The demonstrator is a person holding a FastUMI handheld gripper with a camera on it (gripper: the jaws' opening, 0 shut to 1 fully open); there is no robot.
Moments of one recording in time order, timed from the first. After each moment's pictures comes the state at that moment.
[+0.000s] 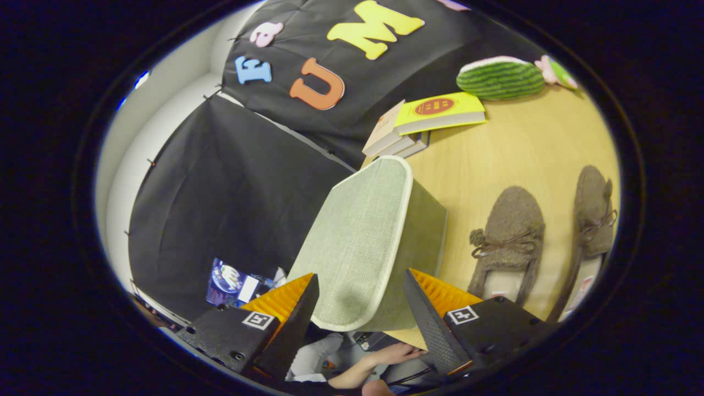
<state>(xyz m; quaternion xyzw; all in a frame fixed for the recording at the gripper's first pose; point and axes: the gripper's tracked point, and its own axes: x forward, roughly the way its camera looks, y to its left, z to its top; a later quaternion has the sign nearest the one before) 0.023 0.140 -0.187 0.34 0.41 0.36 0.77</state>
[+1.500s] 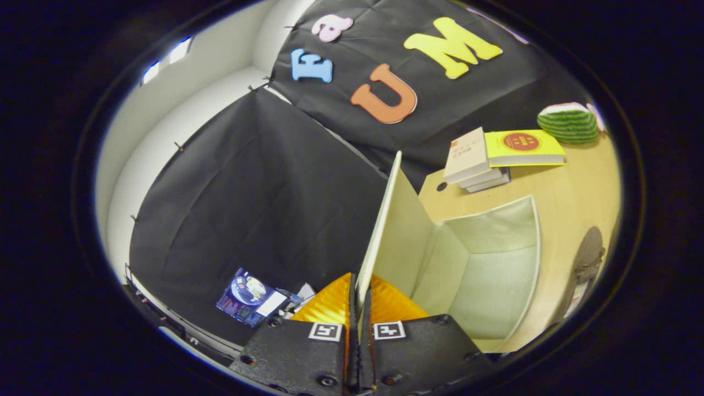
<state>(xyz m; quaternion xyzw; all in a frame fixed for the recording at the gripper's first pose) -0.006 0.324 -0.028 0.27 0.31 0.42 0.81</state>
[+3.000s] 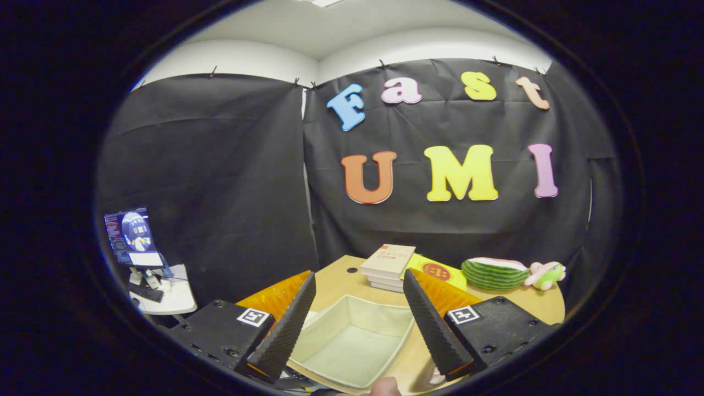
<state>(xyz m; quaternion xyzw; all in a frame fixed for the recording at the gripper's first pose) 0.021 0.209 0.029 0.00 0.07 0.23 0.97</state>
